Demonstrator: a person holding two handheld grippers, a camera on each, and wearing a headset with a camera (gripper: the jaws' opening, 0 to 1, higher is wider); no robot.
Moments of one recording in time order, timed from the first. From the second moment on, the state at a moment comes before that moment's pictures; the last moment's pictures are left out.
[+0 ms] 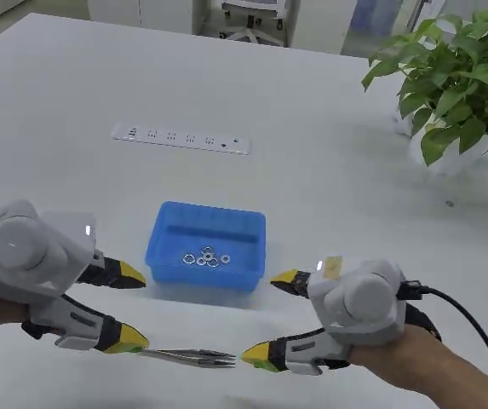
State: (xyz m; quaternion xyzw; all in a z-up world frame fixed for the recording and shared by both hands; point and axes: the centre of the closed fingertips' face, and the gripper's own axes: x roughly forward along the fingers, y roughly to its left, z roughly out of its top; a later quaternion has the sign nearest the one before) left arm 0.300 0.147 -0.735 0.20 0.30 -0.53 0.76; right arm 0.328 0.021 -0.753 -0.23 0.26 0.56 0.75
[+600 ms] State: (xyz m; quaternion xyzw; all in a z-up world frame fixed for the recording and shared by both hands) left arm 0.306 0.163 -0.702 0.15 0.27 -0.50 0.81; right arm 0.331 -0.013 -0.722 -0.18 0.25 0.54 0.78
